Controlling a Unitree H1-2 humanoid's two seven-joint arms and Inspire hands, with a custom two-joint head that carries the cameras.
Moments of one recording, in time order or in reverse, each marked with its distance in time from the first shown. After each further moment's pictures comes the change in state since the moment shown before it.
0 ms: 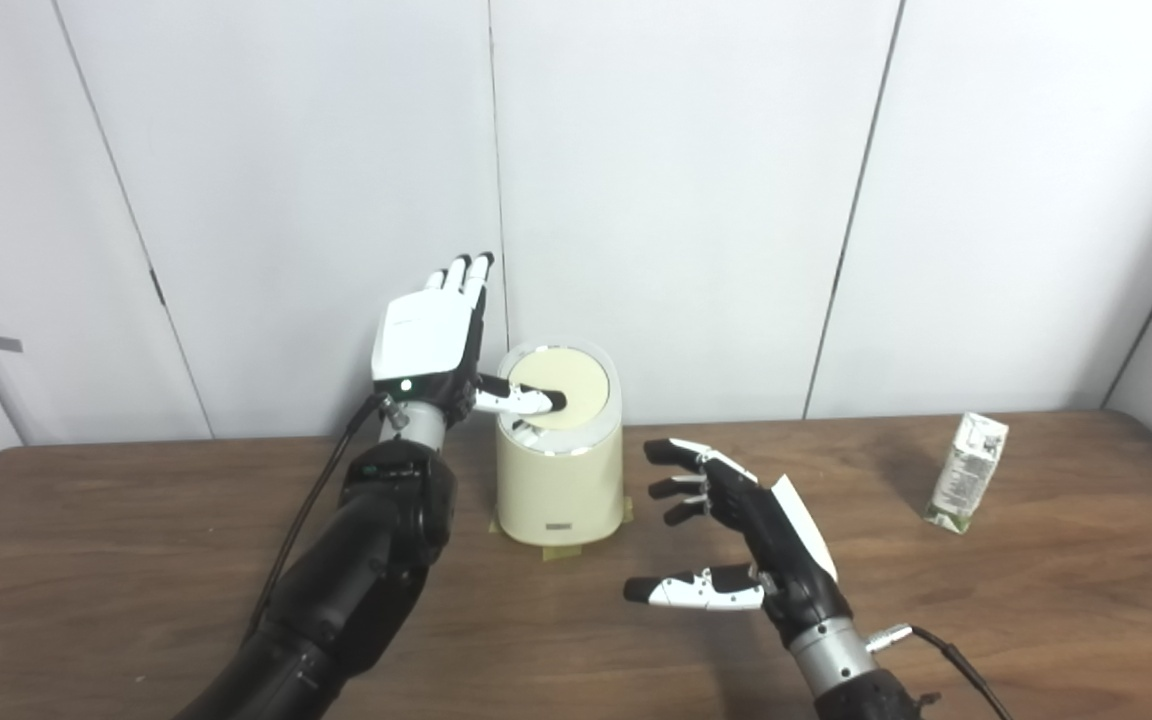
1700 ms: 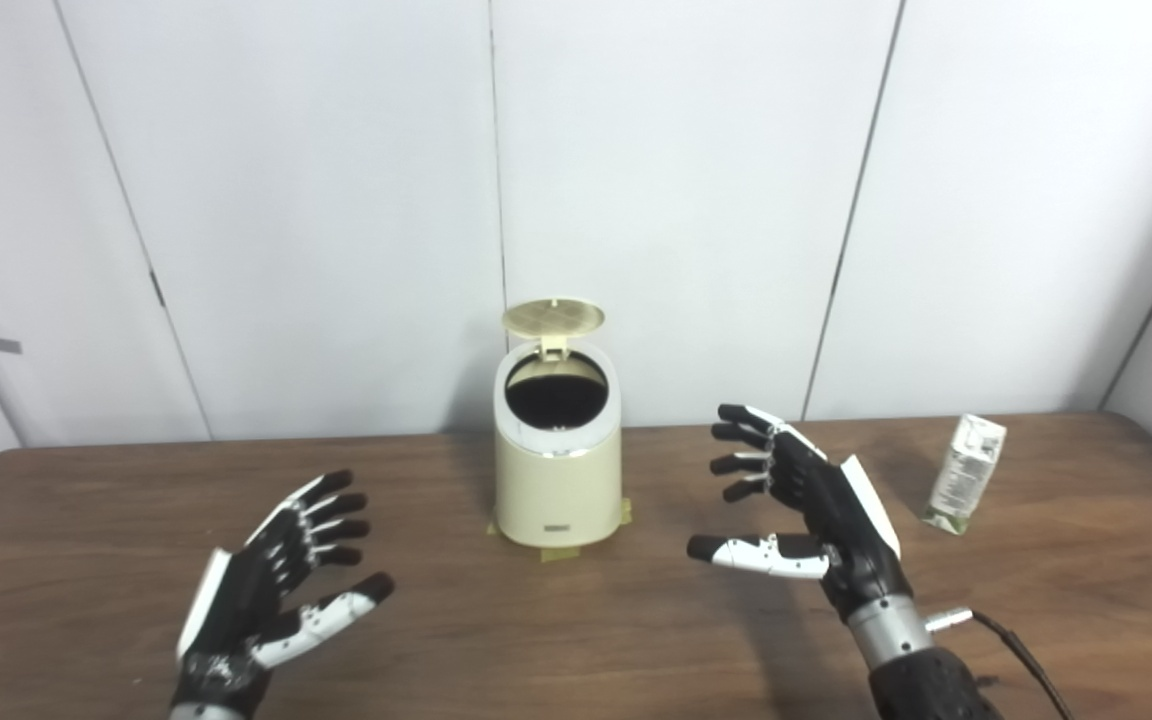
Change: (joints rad) left arm 0.721 -0.007 0.571 -0.478 -0.947 -0.543 -0.282; right arm -0.040 -0.092 -0.103 0.019 0.113 0.017 0.006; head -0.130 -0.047
